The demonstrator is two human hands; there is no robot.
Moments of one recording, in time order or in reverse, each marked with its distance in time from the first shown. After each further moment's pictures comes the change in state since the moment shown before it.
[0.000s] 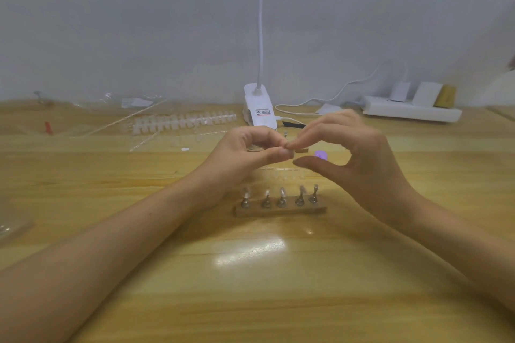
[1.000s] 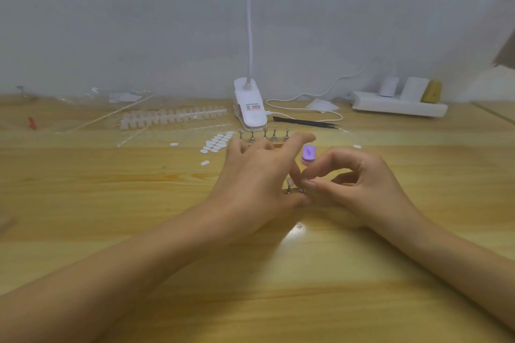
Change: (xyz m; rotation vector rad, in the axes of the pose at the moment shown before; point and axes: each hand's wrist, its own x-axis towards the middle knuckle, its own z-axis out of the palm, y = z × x) left_hand -0.022 0.017 0.046 0.969 0.000 0.145; right_hand -0.041 0.006 -0.010 0.381 -0.099 0.458
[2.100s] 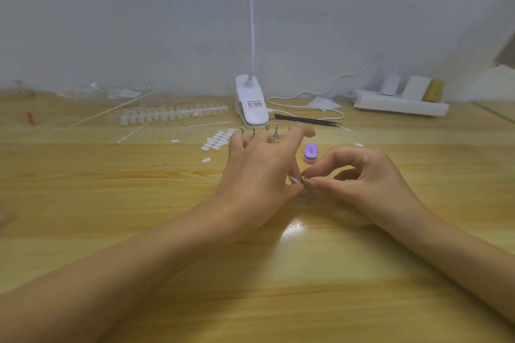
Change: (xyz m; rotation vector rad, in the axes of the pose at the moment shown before) left_hand 0.001 0.004 0.000 -0.051 0.040 -0.083; right_hand 0.000 -0.013 0.000 -0.031 -0.009 0.068
